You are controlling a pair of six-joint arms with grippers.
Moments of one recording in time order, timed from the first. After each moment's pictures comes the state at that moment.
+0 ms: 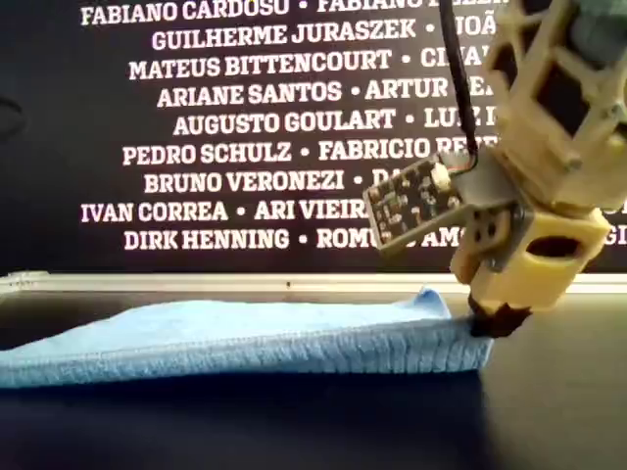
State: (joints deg) left arm -20.8 109.7 141.9 24.3 4.1 -3.8; right arm 21.0 112.8 139.4 24.9 -1.1 7.3
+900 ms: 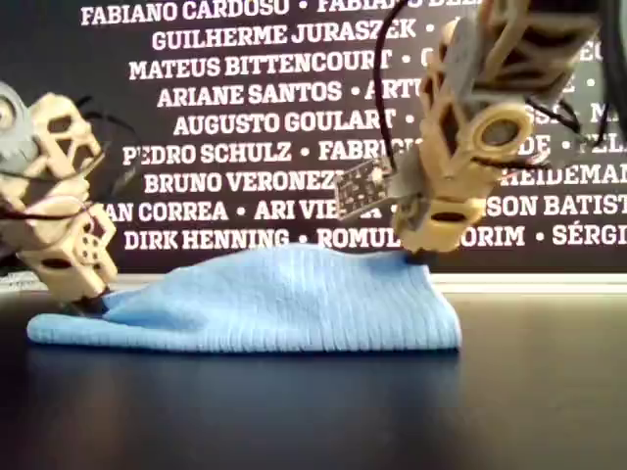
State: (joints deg) left arm -10.2 59.1 72.9 25.0 3.3 -3.9; right arm 19.9 58.4 70.2 24.9 0.2 7.0
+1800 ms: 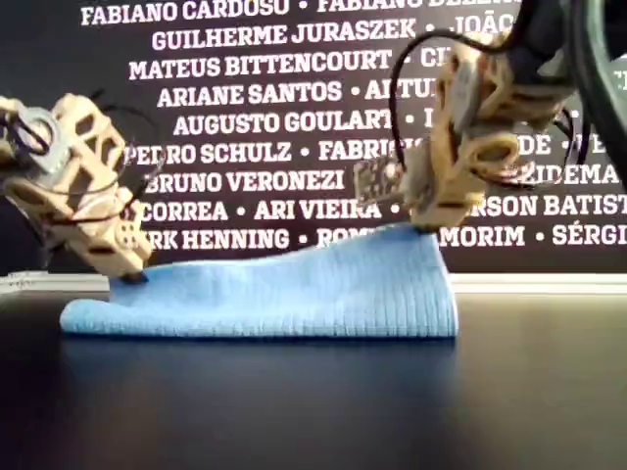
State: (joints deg) left arm -9.9 39.8 41.7 25.0 3.3 -3.9; right arm 15.6 38.1 36.7 24.9 0.3 7.0
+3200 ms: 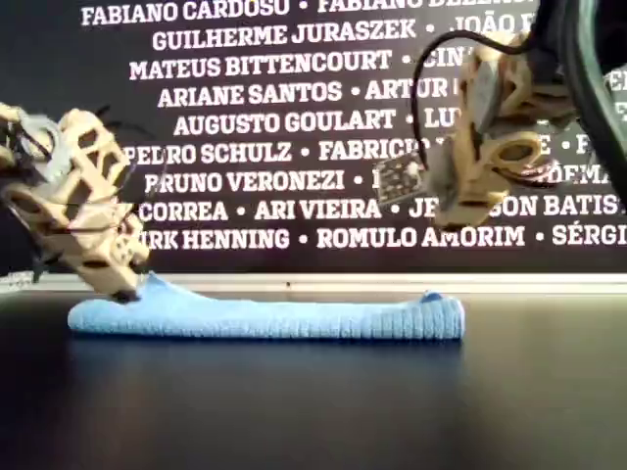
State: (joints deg) left arm -9.9 43.7 44.1 35.2 3.5 -3.9; right arm 12.0 40.8 38.6 28.0 -0.4 7.0
